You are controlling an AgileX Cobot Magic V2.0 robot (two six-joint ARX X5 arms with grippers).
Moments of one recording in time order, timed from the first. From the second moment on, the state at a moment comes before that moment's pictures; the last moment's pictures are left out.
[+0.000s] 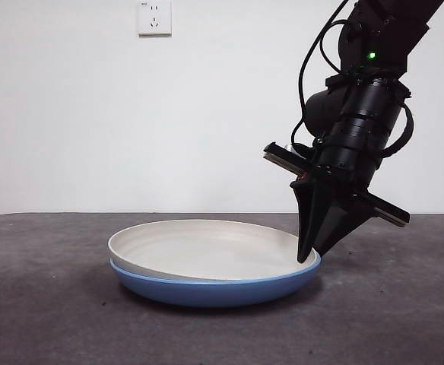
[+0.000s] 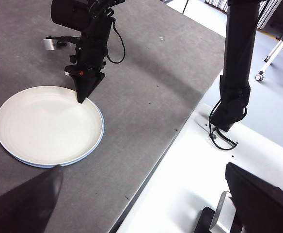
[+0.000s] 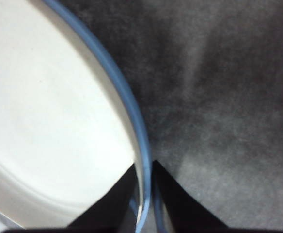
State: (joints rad) left arm -0.64 0.59 1.23 -1.16 0.45 0.01; right arm 0.36 1.98 1.40 -0.90 -0.50 0.27
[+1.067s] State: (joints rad) left arm -0.64 0.59 1.23 -1.17 0.45 0.00; right arm 0.36 1.14 1.48 -1.32 -0.23 0.13
